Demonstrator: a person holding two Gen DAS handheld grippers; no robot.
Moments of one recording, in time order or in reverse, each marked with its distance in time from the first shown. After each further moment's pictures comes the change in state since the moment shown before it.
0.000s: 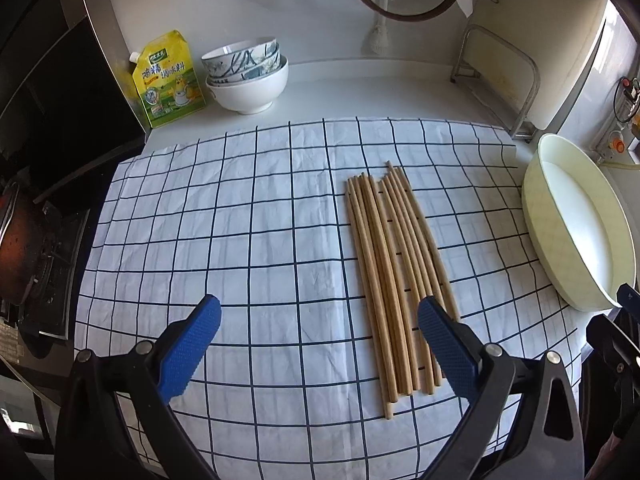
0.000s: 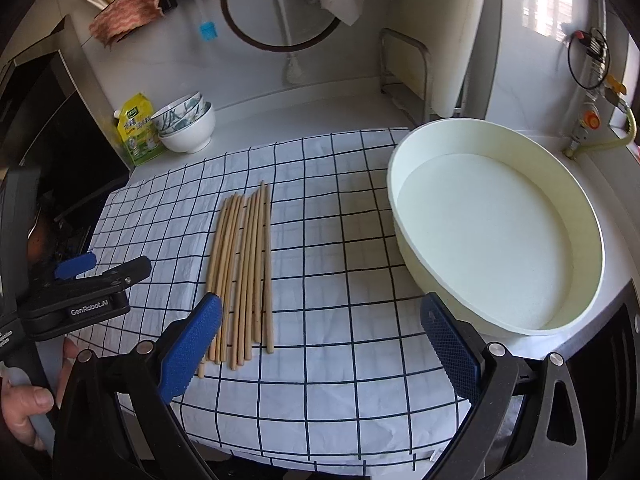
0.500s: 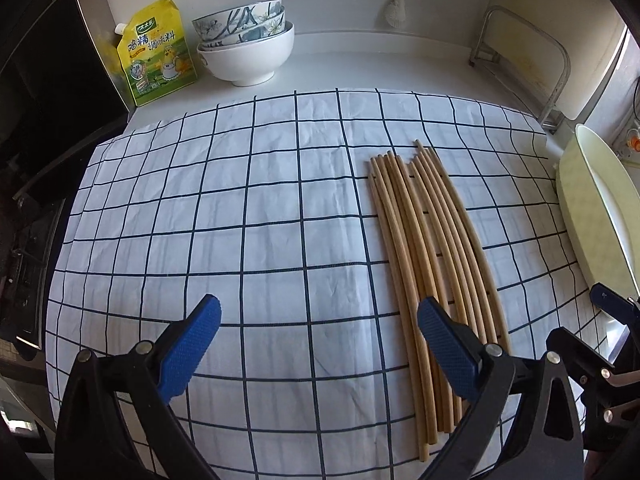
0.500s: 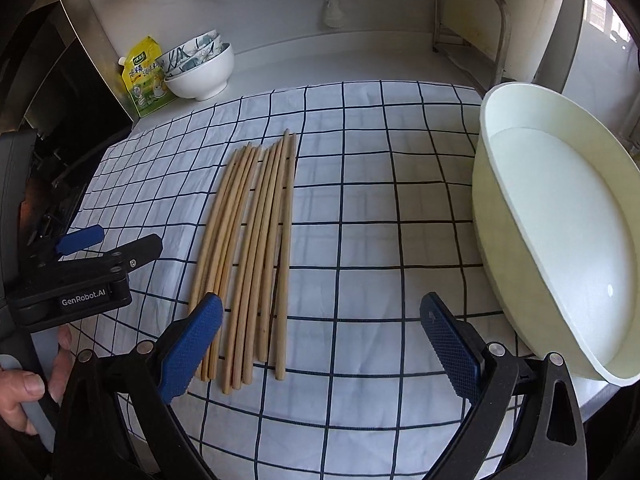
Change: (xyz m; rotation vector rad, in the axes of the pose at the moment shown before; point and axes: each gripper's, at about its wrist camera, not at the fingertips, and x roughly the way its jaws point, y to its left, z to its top) left arm 0.060 0.015 0.004 -0.017 0.019 -0.020; right arm 0.089 0.012 0.003 -0.062 0.109 0.048
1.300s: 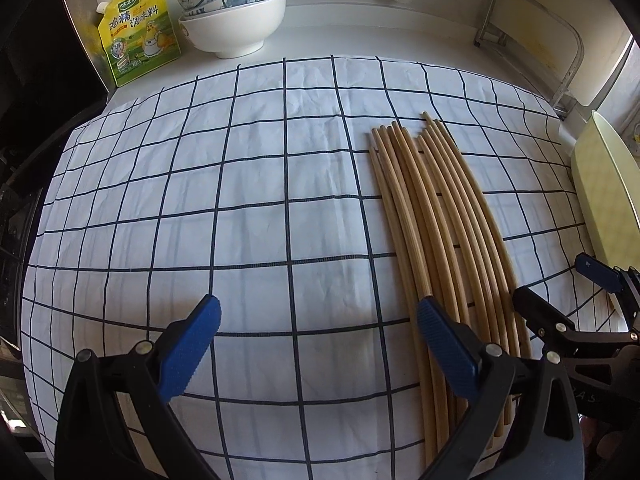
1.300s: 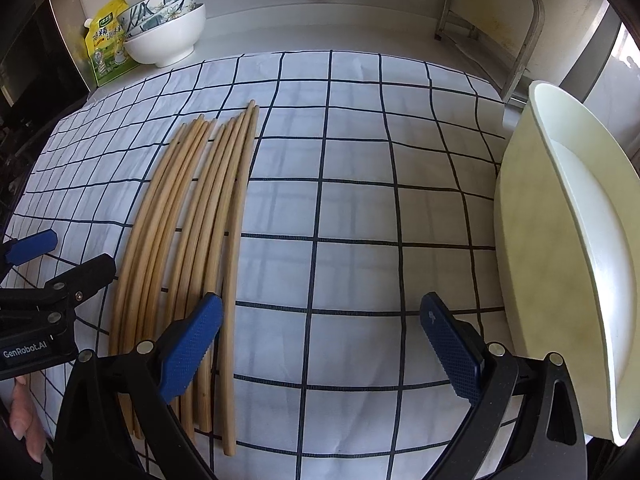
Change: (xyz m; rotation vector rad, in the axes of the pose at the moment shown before) left arm 0.039 -0.005 -0.003 0.003 0.058 -0.018; right arm 0.063 0.002 0.017 -0.071 0.056 -0.144
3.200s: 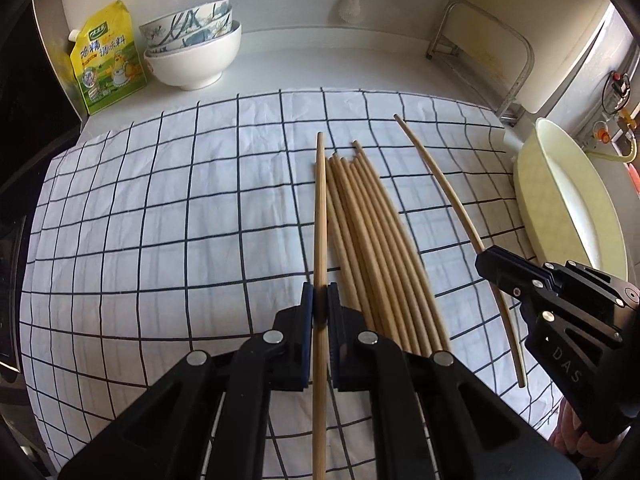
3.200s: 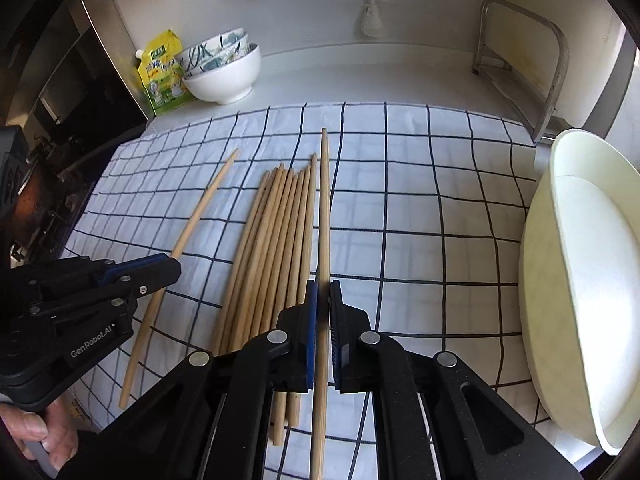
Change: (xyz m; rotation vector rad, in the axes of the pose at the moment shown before) left arm -0.046 -0.020 0.011 0.067 -0.029 -0.138; right arm -0.059 0.008 0.018 0.019 -0.109 0.204
